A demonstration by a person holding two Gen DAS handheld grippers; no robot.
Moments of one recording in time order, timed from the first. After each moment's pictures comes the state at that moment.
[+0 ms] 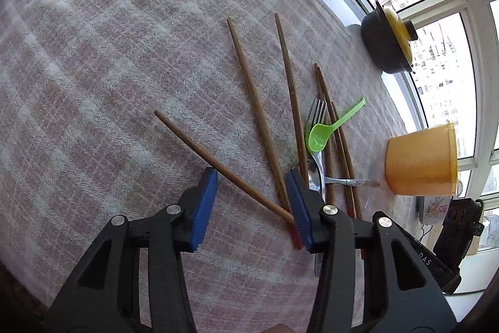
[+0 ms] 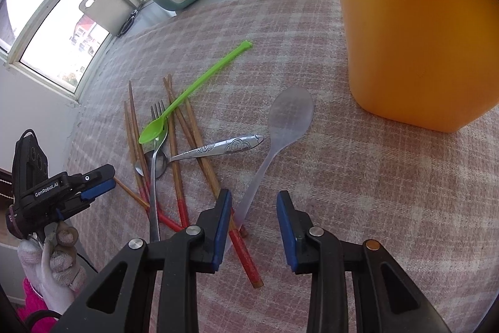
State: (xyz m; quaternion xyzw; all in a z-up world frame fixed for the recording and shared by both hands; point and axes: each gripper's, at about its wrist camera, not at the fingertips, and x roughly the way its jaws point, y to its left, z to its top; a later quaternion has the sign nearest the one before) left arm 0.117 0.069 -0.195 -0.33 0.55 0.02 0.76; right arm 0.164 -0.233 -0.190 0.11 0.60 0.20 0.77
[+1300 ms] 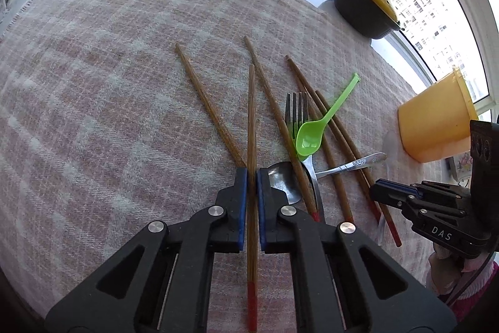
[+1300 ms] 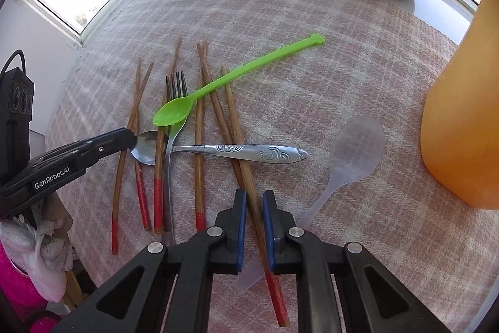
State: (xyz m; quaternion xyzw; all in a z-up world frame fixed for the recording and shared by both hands) left arm 0.132 0.043 -0.193 -0.21 0.55 -0.02 0.81; right arm 0.186 -0.165 -0.200 -0.02 0.62 0.25 0.74
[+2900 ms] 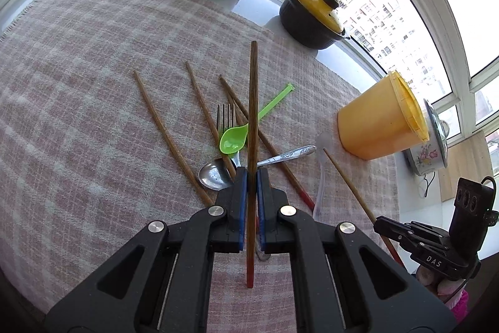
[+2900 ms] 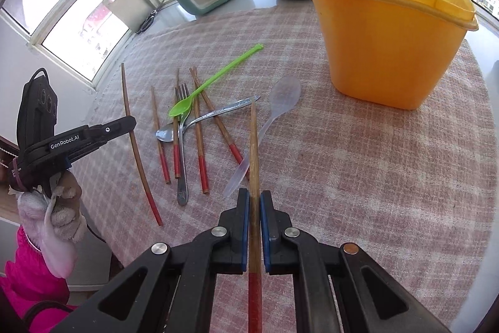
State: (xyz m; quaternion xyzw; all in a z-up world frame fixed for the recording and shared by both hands) left arm 0.112 0.019 -0.132 -0.23 0.51 -0.09 0.83; right arm 0.105 -0.255 -0.143 0.09 0.58 0.21 0.78
